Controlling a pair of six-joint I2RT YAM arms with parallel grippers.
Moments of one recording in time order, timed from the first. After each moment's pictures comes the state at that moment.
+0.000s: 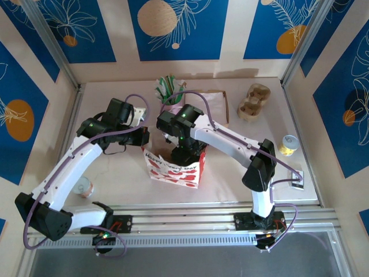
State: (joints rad) left arm -0.47 1.23 1.30 -1.02 0.24 -0.25; right arm 0.97 1.91 1.93 -1.65 0.04 0.16
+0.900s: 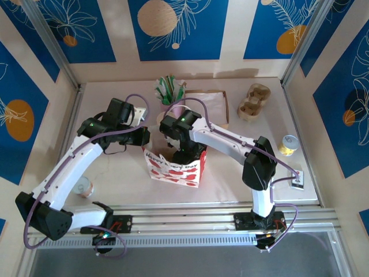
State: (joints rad) left arm -0.47 1.24 1.30 -1.02 0.24 -0.25; right arm 0.93 1.91 1.75 -1.51 -0.01 0.14
